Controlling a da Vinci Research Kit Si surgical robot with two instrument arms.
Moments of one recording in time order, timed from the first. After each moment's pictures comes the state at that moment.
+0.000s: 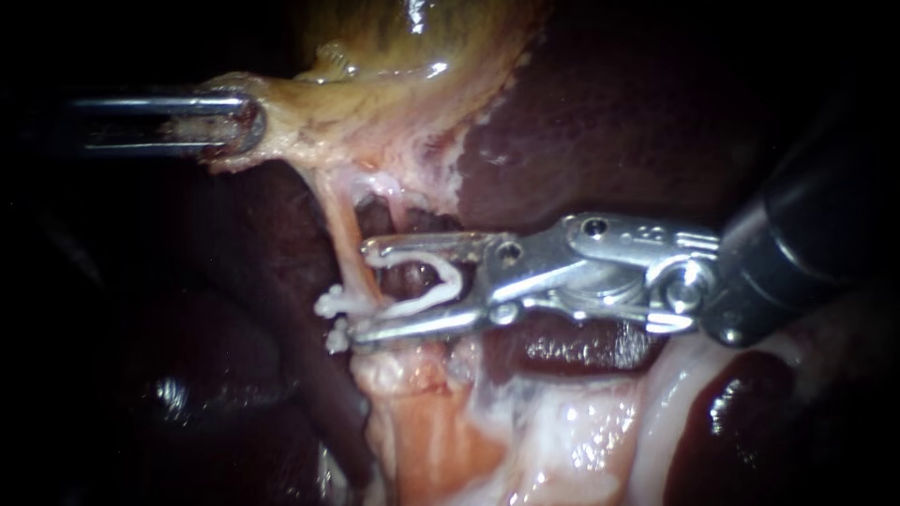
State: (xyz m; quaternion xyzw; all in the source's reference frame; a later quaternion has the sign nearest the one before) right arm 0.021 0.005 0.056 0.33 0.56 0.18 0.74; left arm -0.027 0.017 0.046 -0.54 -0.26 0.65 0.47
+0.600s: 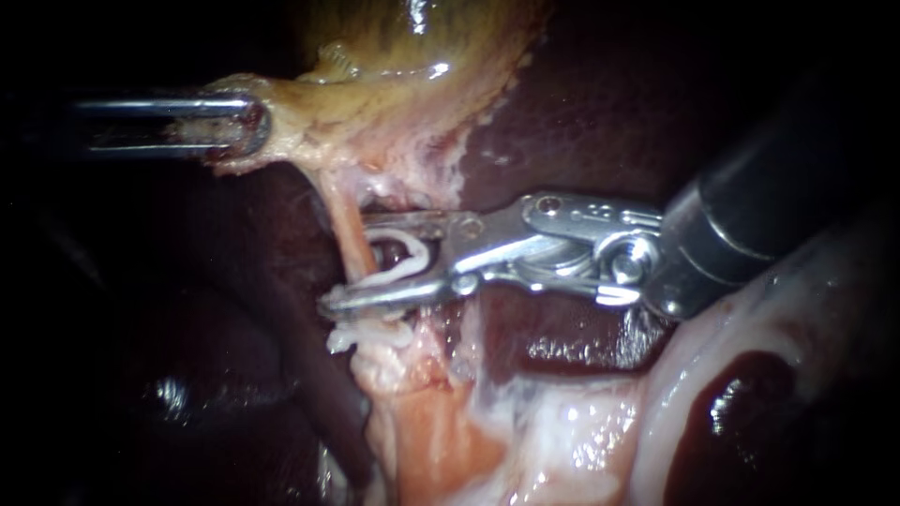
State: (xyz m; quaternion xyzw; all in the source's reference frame) right arm 0.025 0.007 0.059 0.32 0.56 0.20 0.74; left arm -0.028 0.017 0.046 -0.54 -0.26 0.65 0.47
